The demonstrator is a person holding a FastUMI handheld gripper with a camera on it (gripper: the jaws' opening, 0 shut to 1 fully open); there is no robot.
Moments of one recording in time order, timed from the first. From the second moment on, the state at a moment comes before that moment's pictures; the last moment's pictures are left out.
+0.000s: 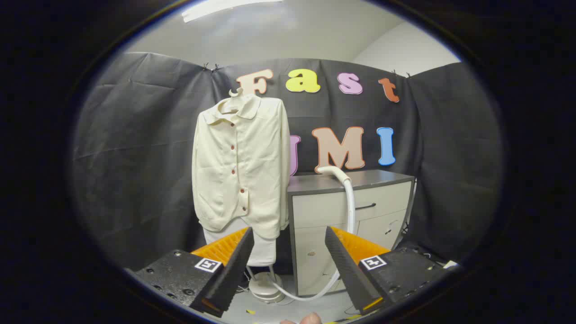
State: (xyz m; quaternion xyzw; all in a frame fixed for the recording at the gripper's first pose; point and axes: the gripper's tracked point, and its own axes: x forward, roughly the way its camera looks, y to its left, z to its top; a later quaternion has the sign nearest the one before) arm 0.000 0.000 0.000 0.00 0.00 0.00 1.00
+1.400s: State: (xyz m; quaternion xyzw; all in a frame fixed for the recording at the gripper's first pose) arm 0.038 0.001 0.002 -0.01 0.01 -0.02 1.00
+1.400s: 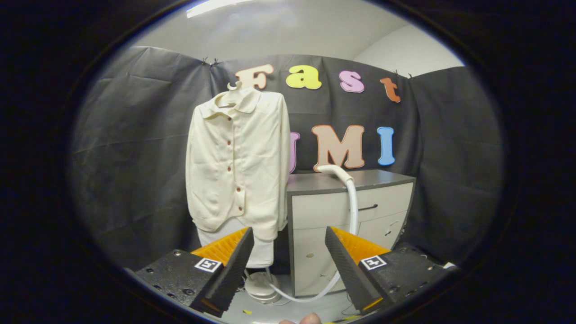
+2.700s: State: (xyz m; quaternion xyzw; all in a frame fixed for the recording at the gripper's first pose) arm 0.400 -0.192 0.044 -0.01 0.04 -0.02 1.00
